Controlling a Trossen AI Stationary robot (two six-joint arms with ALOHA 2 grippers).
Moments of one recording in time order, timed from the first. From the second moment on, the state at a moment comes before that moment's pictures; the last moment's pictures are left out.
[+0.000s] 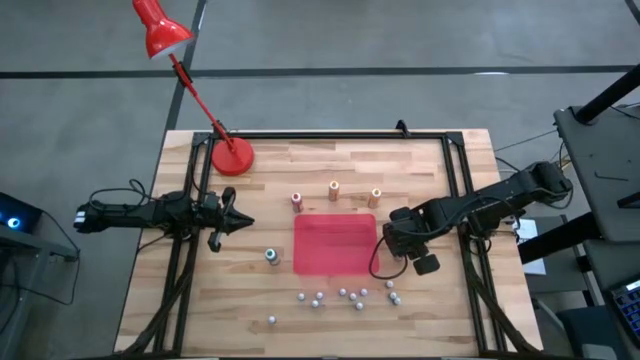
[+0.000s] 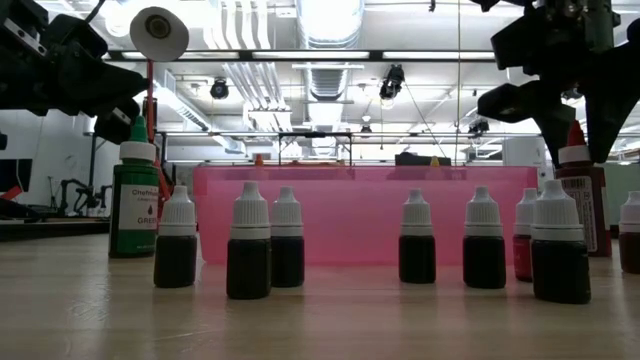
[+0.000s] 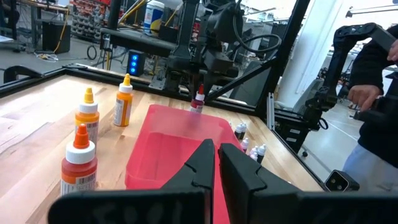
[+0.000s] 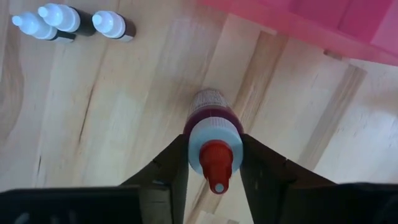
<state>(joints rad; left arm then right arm) -0.02 0.08 0.01 0.04 0.08 -0.26 0.26 1.39 0.94 -0.99 -0.08 -0.05</state>
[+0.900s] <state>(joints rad) -0.02 0.08 0.01 0.04 0.08 -0.26 0.17 1.49 1.40 -1.32 -0.08 -0.09</state>
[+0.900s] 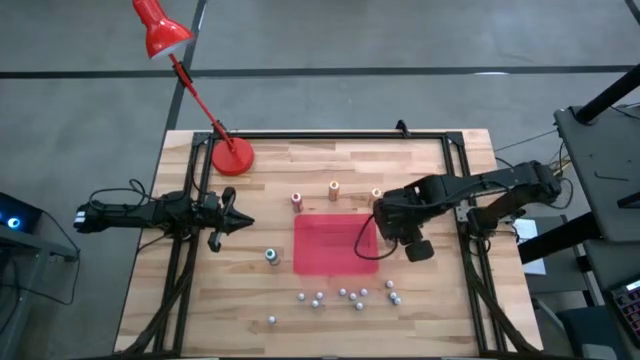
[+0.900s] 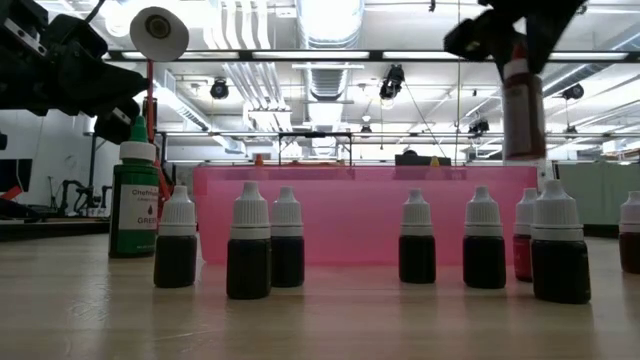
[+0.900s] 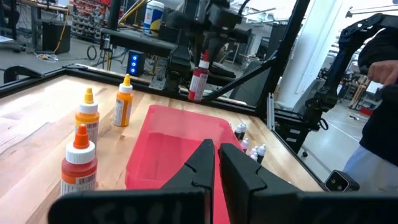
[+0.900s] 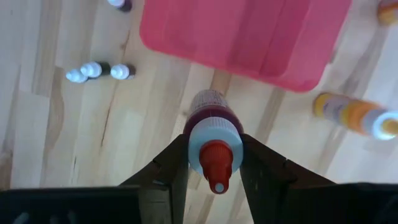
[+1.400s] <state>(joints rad) -0.02 0.08 0.01 0.04 0.08 -0.26 0.12 1.65 1.58 -1.33 -0.08 -0.19</state>
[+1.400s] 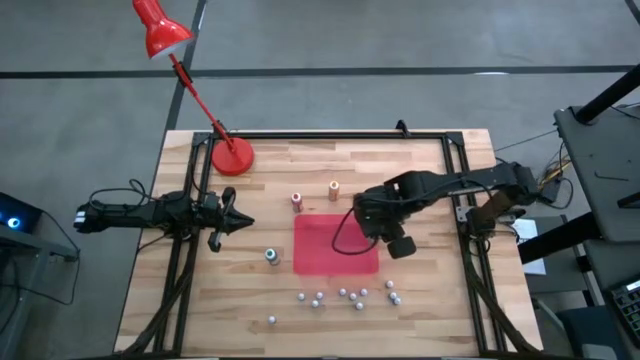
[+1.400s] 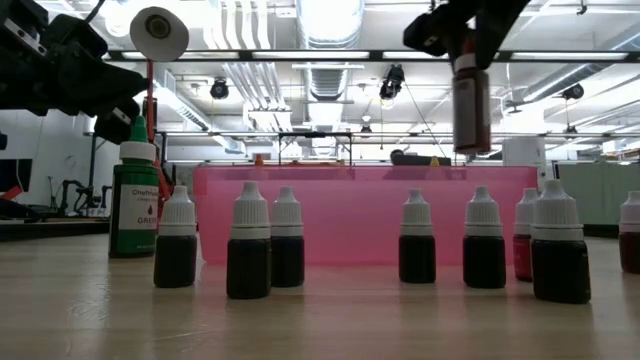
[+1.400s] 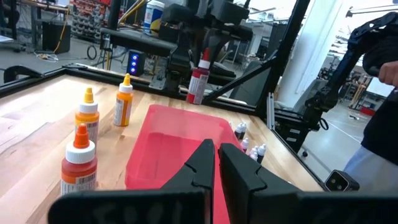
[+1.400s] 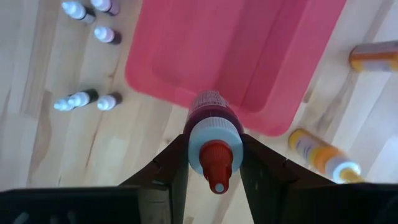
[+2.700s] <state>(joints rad) -0.02 0.09 0.01 0.03 0.08 -0.26 -0.01 2.03 1.82 -1.21 -0.08 -0.39</state>
